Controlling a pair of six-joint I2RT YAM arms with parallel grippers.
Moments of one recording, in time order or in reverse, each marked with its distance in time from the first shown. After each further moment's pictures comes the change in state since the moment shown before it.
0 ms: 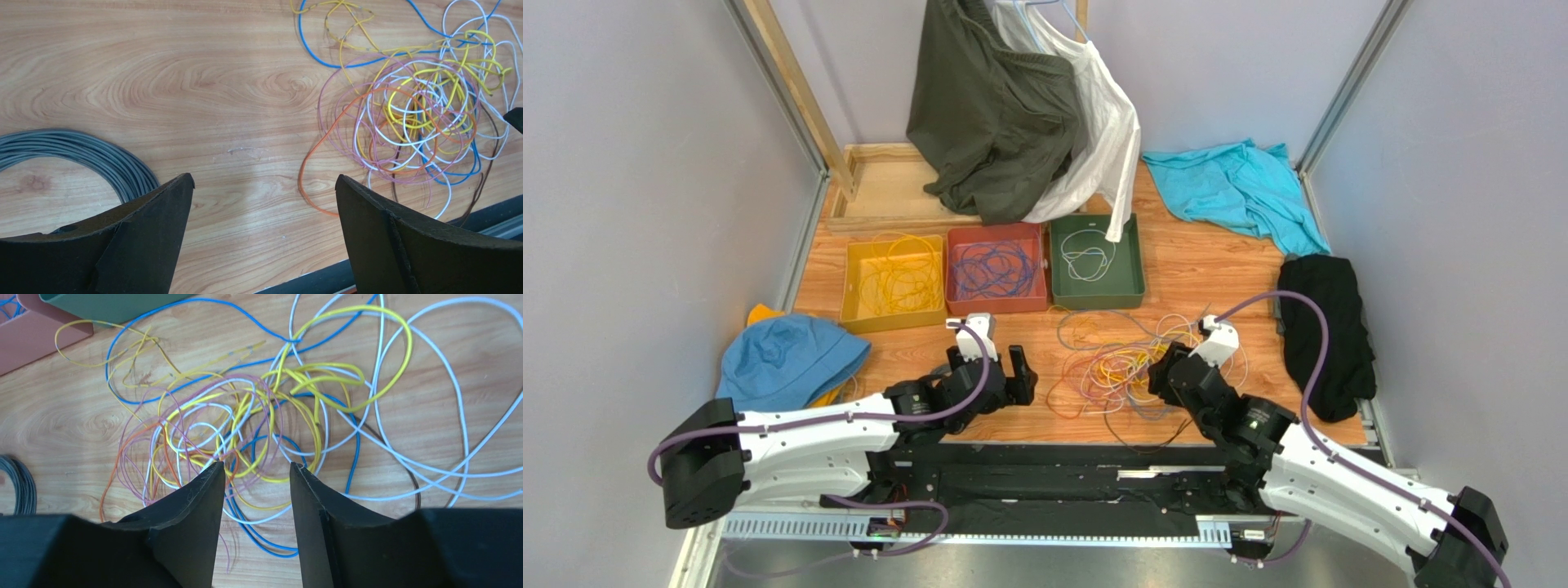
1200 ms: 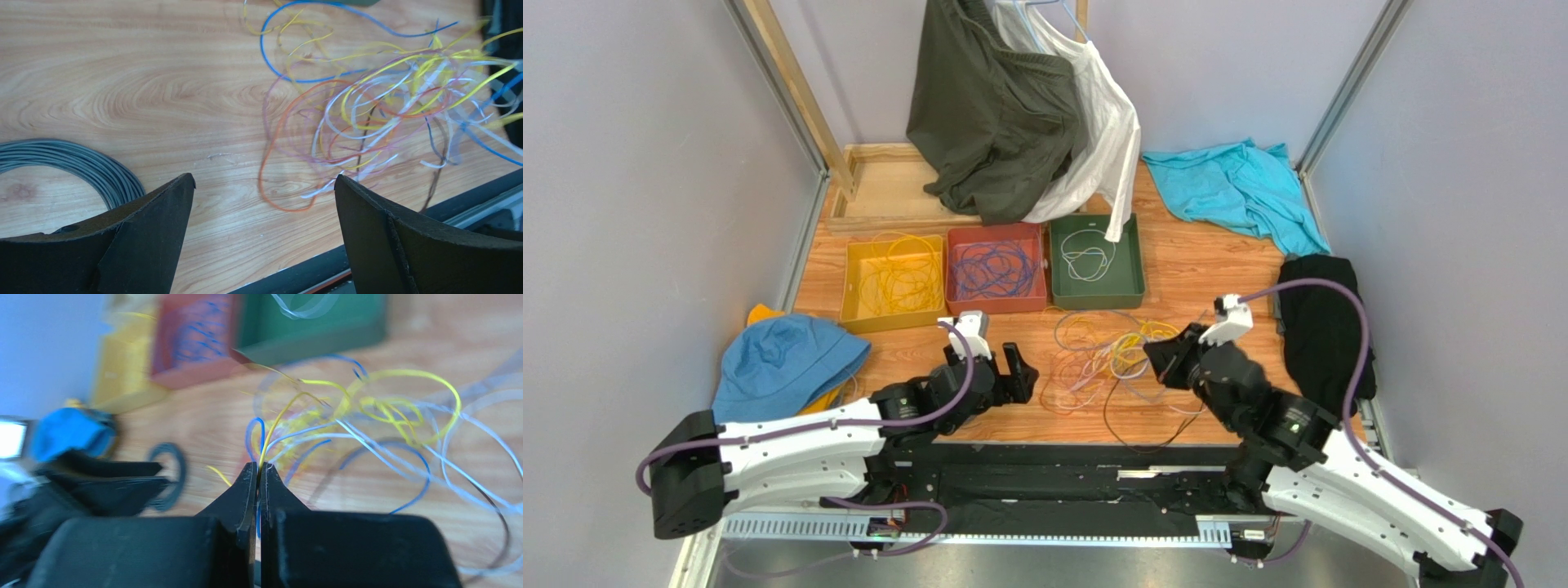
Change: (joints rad) left arm 0.000 -0.080 -0.022 0.023 0.031 0.001; right arm 0.049 -0.135 0.166 -0.047 -0.097 -0.008
